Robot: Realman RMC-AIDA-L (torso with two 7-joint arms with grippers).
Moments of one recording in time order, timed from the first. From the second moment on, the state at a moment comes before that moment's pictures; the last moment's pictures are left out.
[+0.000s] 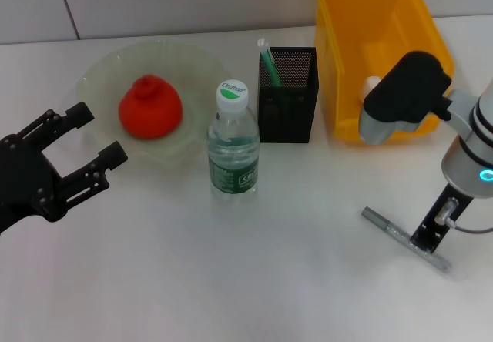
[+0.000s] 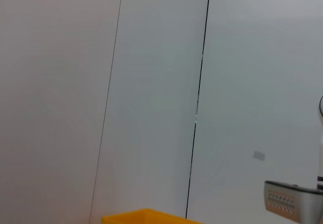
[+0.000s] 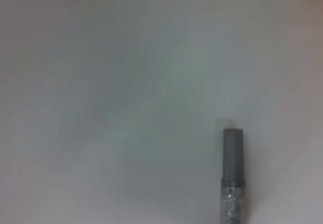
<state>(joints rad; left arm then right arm) -0.25 -2.06 0.91 0.57 1.36 1.70 -1.02 0.59 2.08 -1.53 -1.29 -2.80 -1.72 2.67</state>
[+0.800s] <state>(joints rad) -0.25 -2.06 0.91 0.57 1.36 1.70 -1.02 0.57 2.08 -1.52 -1.38 -2.80 -1.75 2.67</state>
